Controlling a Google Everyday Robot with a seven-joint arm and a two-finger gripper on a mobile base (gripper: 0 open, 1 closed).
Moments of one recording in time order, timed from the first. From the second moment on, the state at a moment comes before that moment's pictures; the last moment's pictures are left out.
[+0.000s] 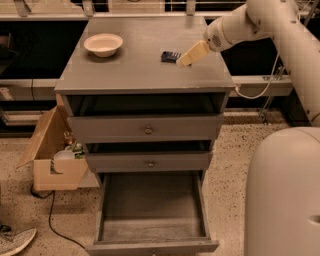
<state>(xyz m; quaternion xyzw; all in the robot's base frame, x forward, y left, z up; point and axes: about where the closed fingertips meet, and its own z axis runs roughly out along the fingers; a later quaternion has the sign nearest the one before) 0.802 -0.116 0.905 -0.44 0.77 0.14 0.43</state>
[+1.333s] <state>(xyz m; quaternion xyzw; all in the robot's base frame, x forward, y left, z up) 0.863 -0.088 0.859 -0.35 0.81 0.16 0.44</state>
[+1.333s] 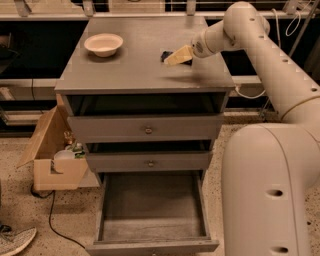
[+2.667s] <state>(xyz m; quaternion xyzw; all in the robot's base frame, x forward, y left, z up) 0.894 -0.084 0.815 -0.36 0.82 0.16 0.42</state>
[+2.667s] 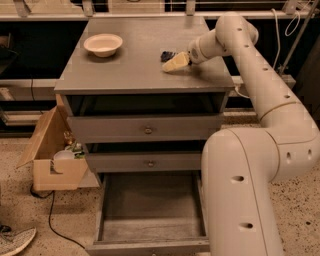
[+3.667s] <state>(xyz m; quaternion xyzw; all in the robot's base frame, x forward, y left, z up) 0.892 -0.088 0.869 -0.34 0.80 0.16 0.47</state>
